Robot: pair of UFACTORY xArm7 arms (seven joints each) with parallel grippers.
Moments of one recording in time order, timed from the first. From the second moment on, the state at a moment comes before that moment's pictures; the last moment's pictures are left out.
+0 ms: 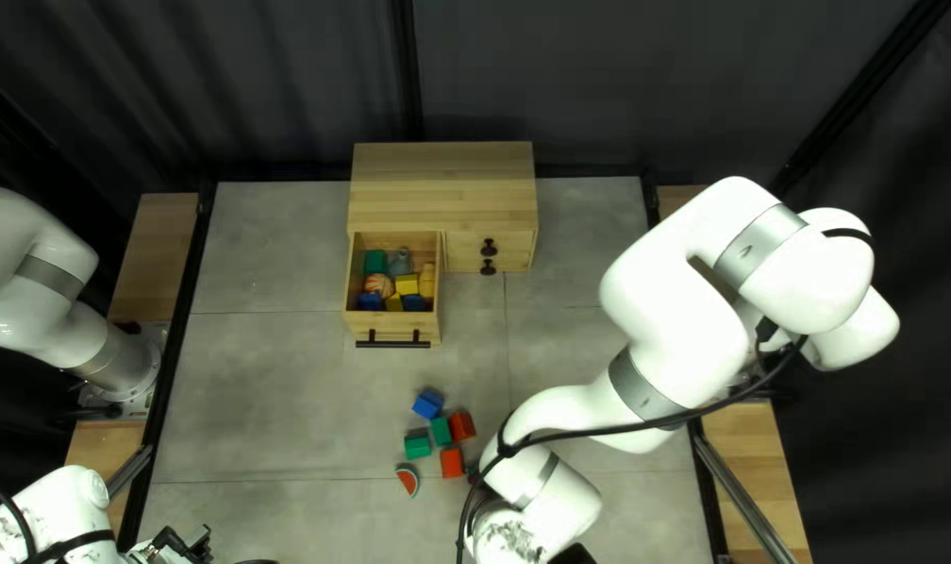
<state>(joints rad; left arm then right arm) -0.30 -0.02 -0.70 0.81 -0.13 0.90 -0.25 0.45 0.44 0.18 1.24 -0.33 0.95 -1.24</state>
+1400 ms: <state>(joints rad) -0.30 -0.02 -0.70 0.81 -0.13 0.90 -0.25 0.11 0.27 -0.07 1.38 -0.40 1.01 -1.66</state>
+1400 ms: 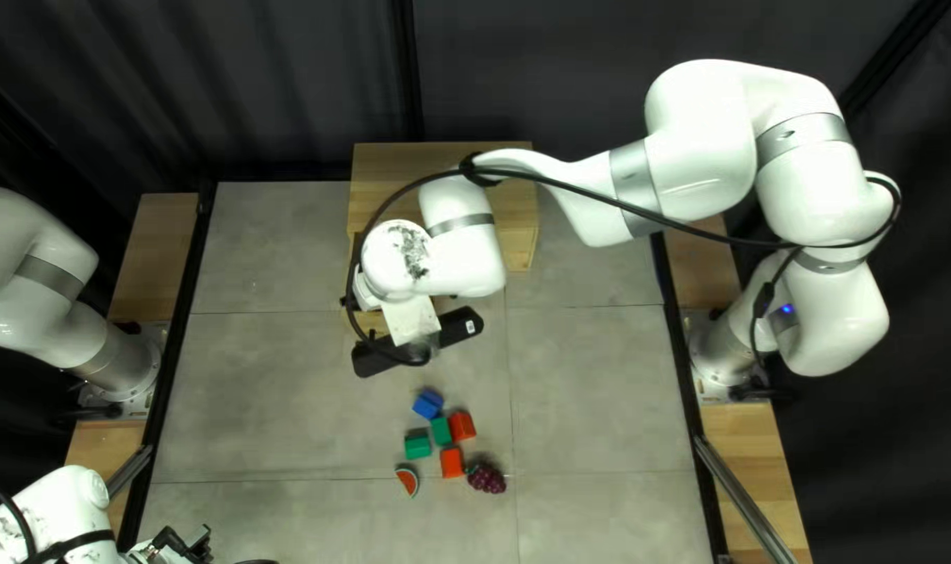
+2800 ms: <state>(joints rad) -0.30 -0.02 -0.70 0.81 -0.13 0.90 -0.25 0.48 0.18 0.16 1.09 -0.17 1.14 -0.37</state>
